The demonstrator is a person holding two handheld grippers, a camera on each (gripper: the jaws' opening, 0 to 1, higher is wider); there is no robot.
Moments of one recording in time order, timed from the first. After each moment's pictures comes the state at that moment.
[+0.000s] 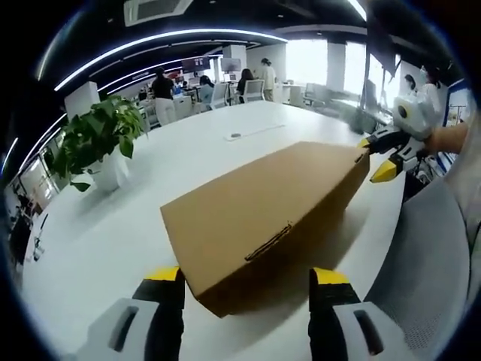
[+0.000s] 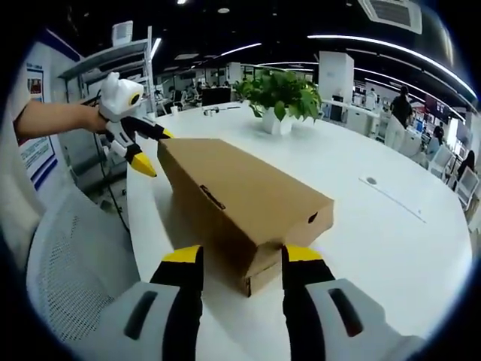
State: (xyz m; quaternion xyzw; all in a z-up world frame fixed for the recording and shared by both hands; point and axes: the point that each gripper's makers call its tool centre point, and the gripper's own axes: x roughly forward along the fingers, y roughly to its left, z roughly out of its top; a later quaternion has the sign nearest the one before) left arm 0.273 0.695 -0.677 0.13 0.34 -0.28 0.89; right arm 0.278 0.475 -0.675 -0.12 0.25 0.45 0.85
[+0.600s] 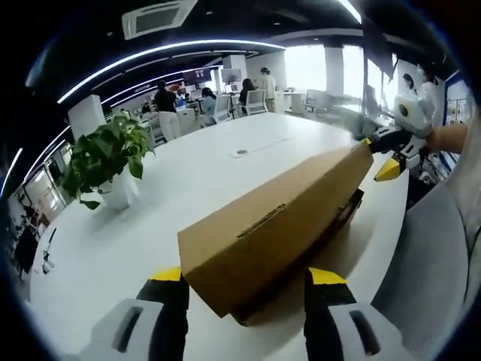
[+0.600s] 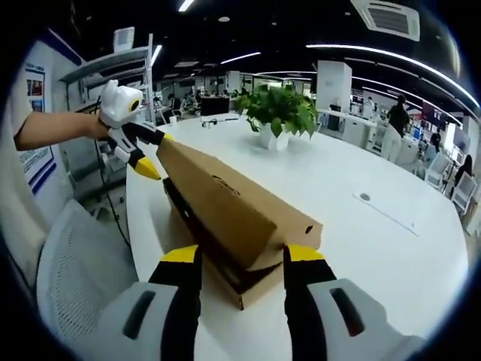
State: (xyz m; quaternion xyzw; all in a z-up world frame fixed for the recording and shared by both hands) left arm 0.289 0.699 -0.643 0.14 0.31 -0.27 0.90; right arm 0.291 0.477 -0.639 -0.11 0.22 0.44 0.86
